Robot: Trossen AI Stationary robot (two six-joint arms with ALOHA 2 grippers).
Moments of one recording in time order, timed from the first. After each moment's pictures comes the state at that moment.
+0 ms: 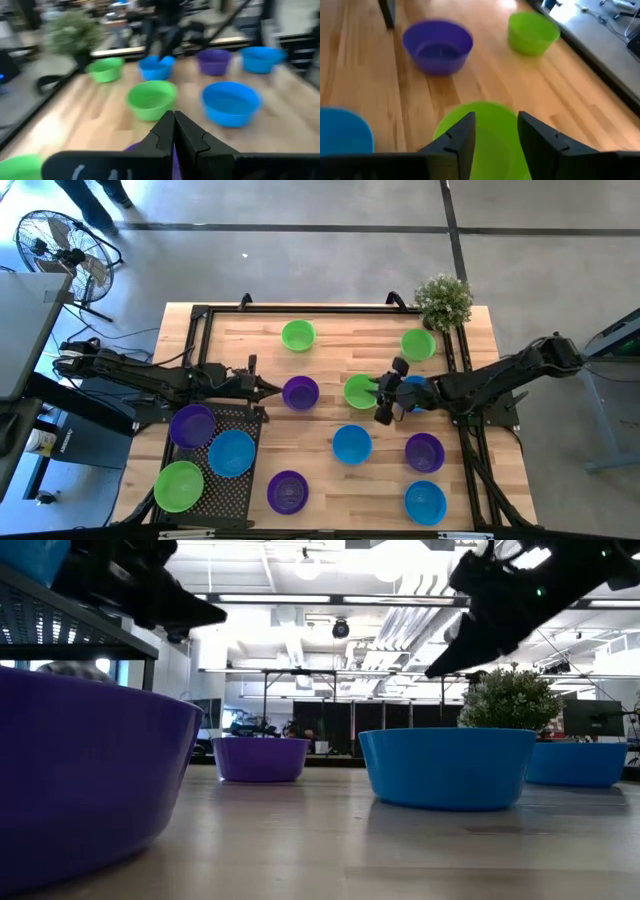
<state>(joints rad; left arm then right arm) -0.09 0.87 0.32 0.41 -0.11 0.10 0.21 1.19 0.55 -0.01 0.55 0.23</state>
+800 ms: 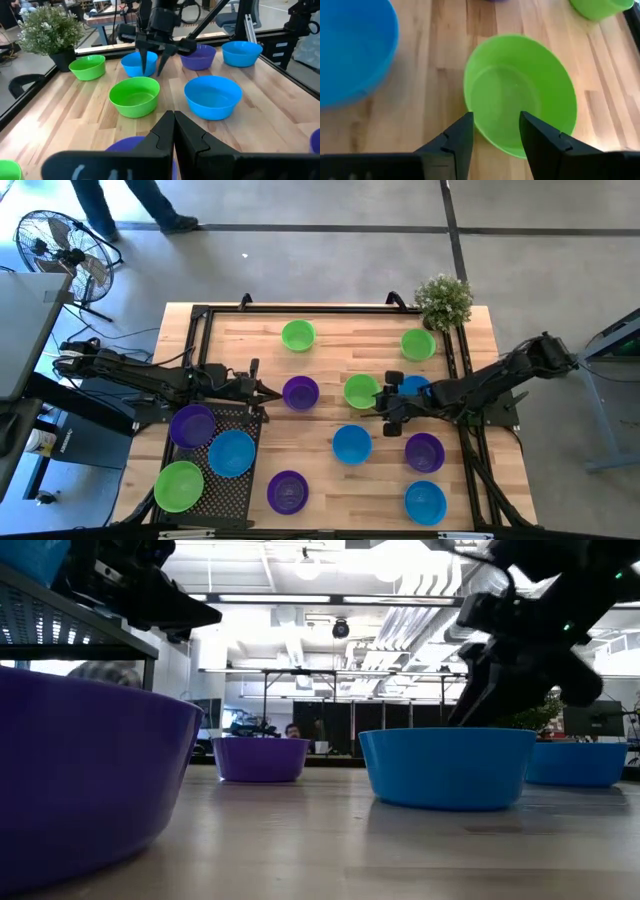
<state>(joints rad) -0.09 0.87 0.32 0.38 -0.04 0.10 0.24 1.31 0.55 -0.14 0.43 0.05</state>
